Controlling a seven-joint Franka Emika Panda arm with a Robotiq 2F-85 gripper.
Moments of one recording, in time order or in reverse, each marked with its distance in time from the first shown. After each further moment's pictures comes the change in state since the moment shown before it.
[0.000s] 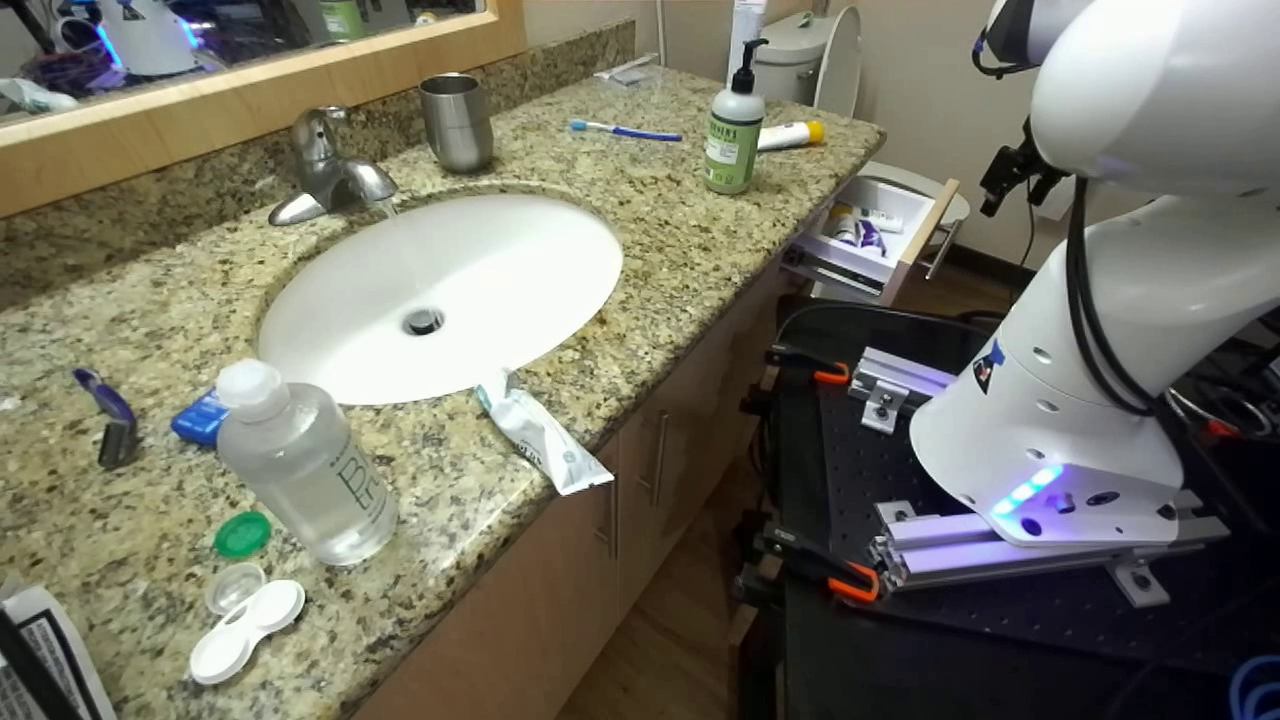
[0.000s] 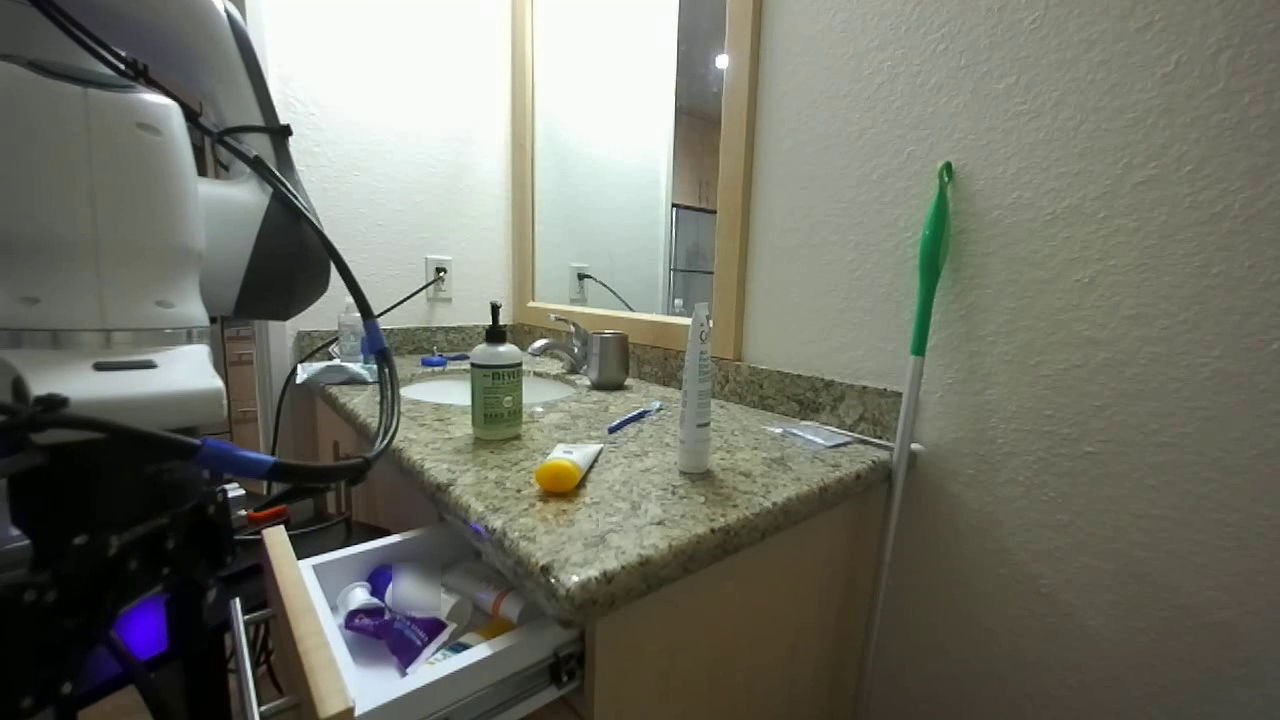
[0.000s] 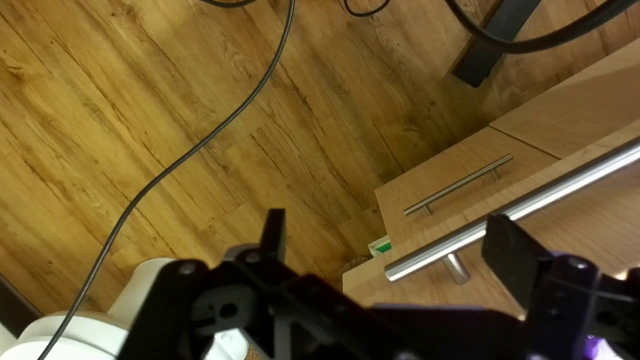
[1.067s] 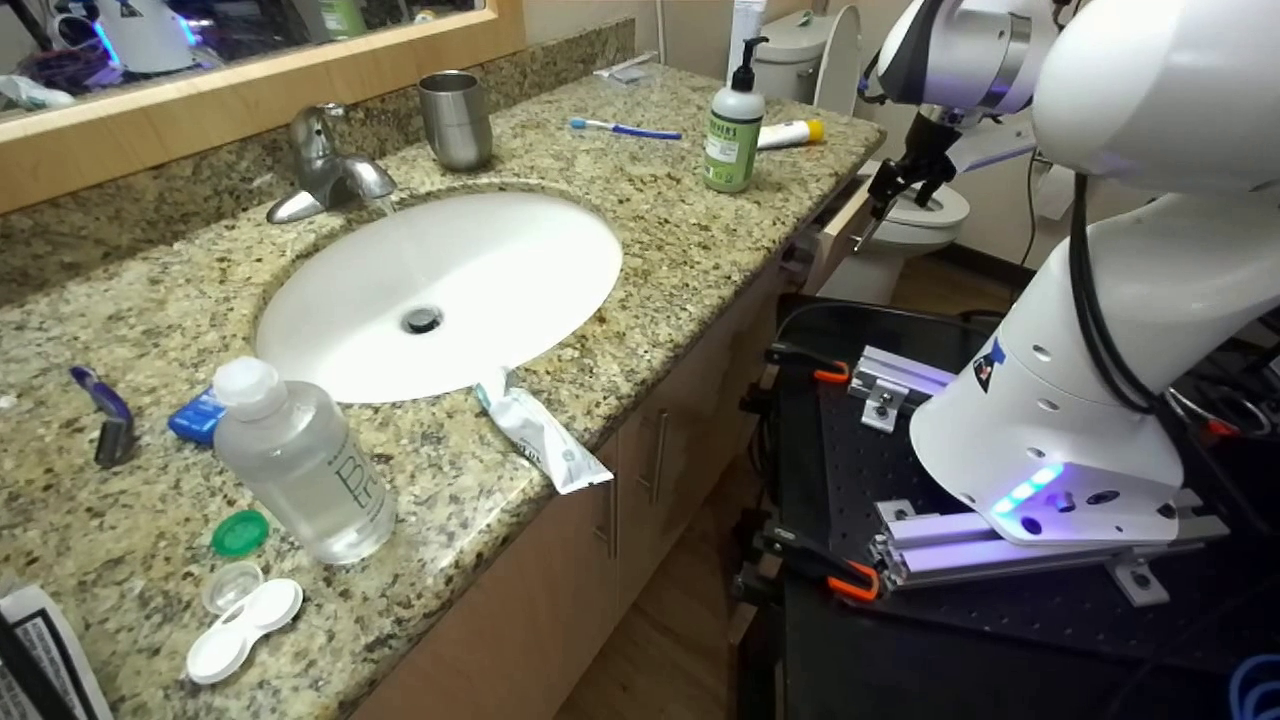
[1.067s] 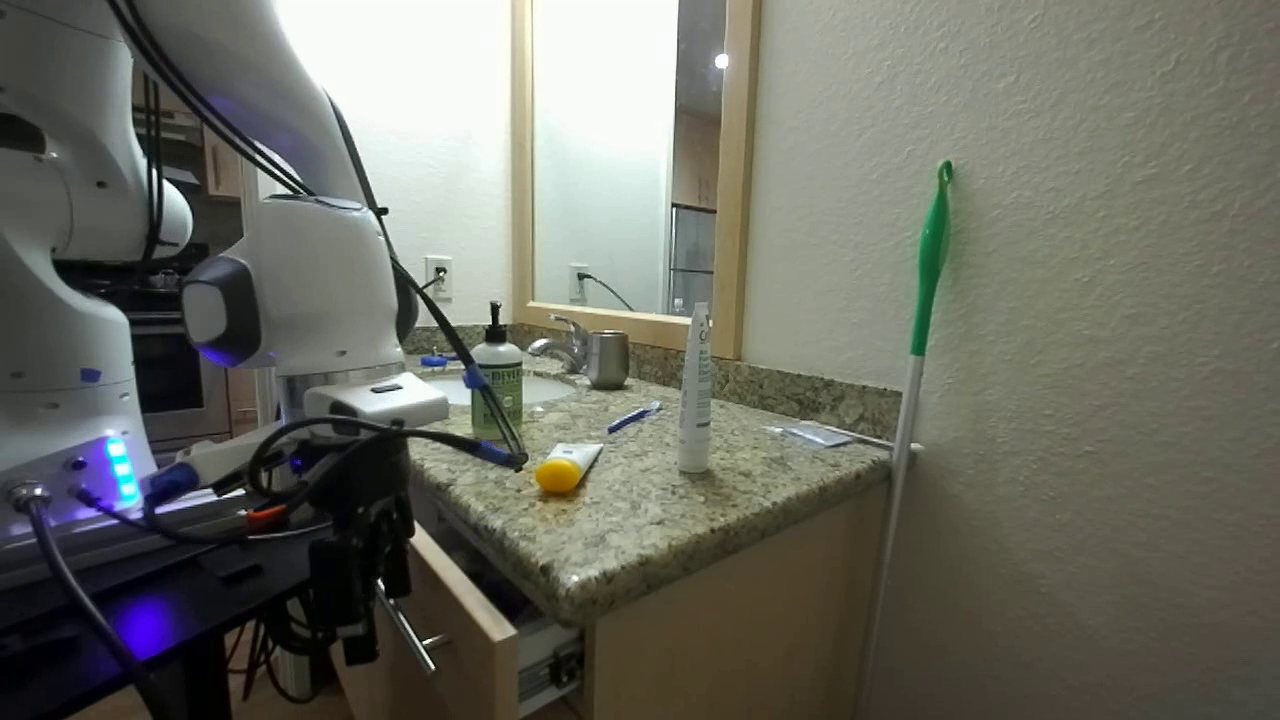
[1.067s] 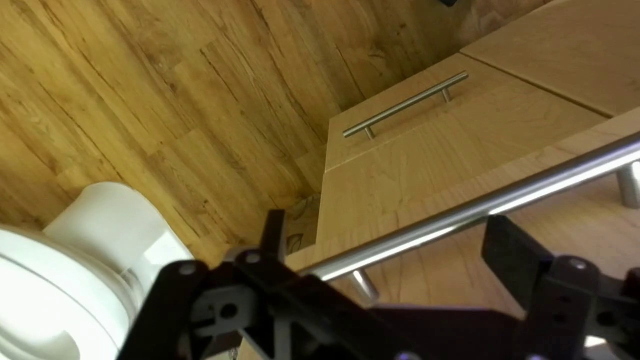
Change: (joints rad) arm -0.023 0.090 0.303 -0.059 -0.041 0.267 0.228
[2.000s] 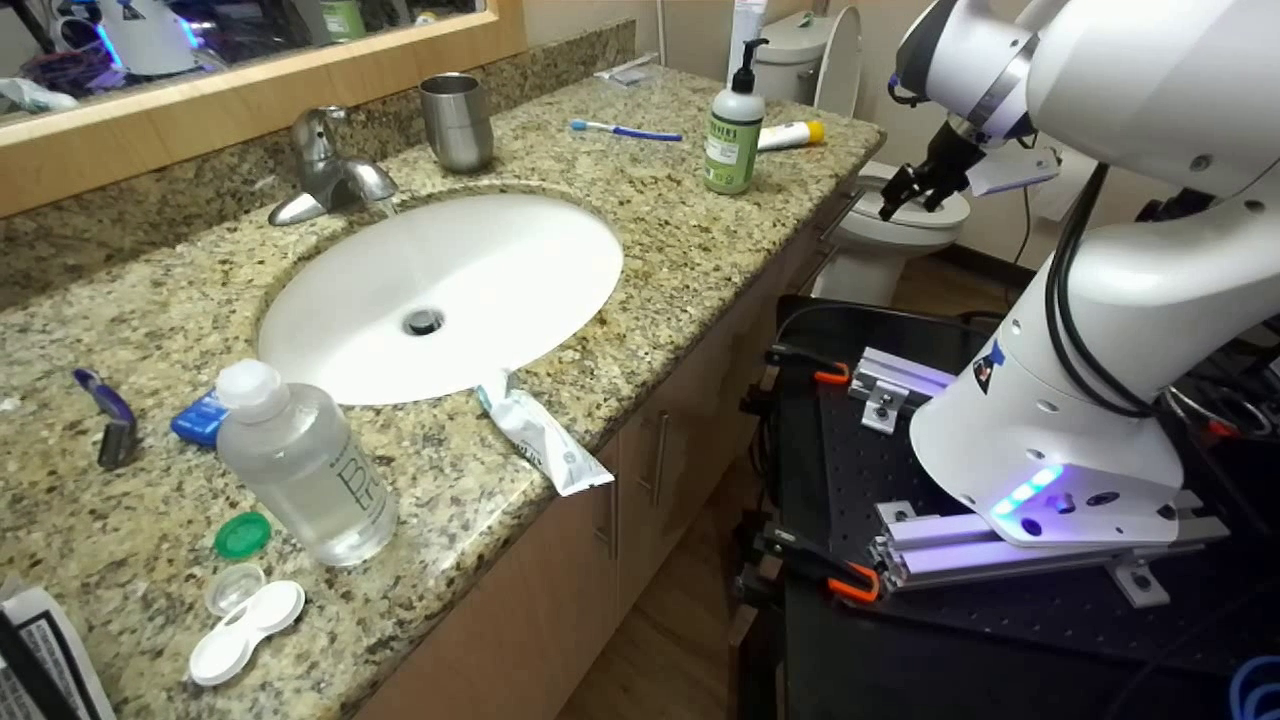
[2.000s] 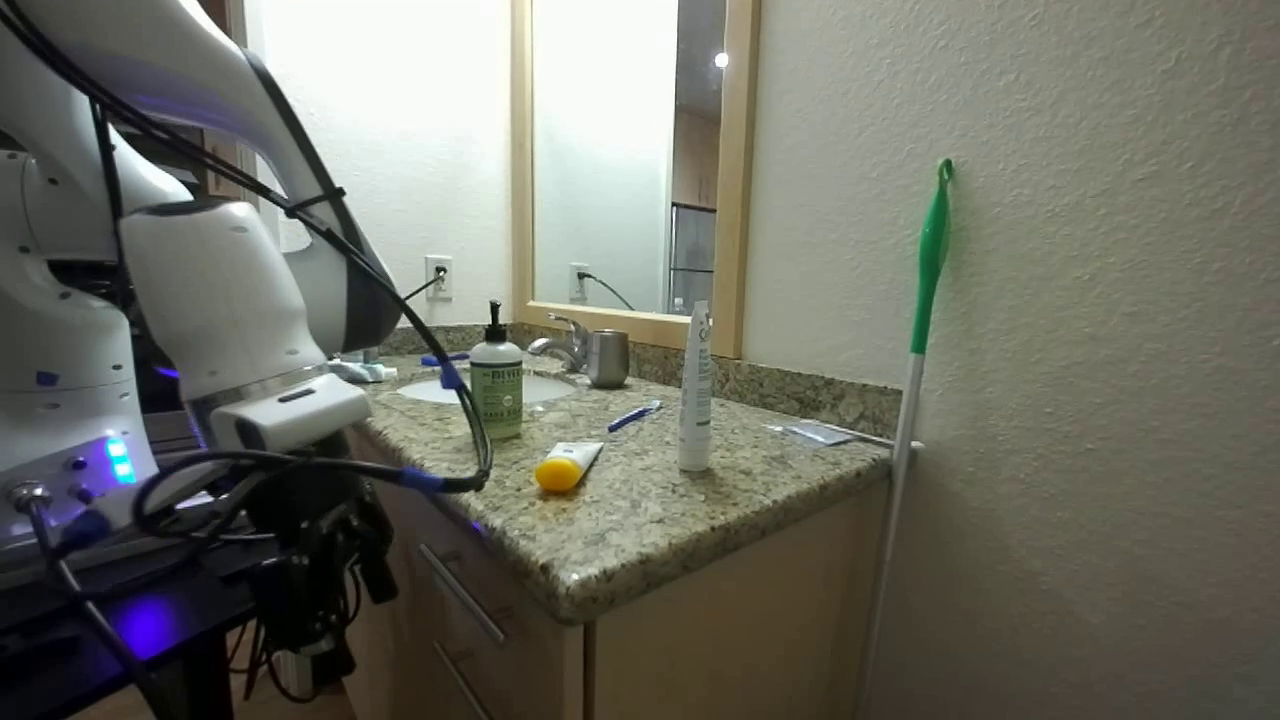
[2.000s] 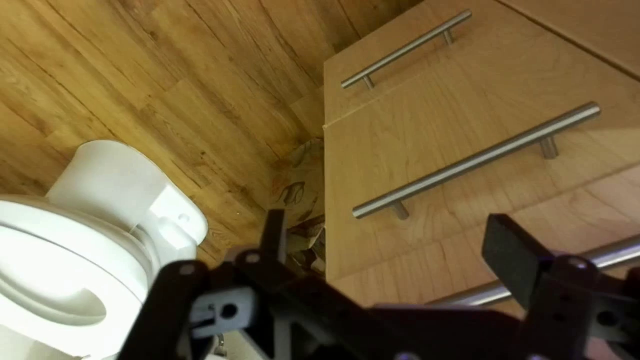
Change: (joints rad) arm -0.573 0.058 0.509 -0.063 0.300 0.192 -0.387
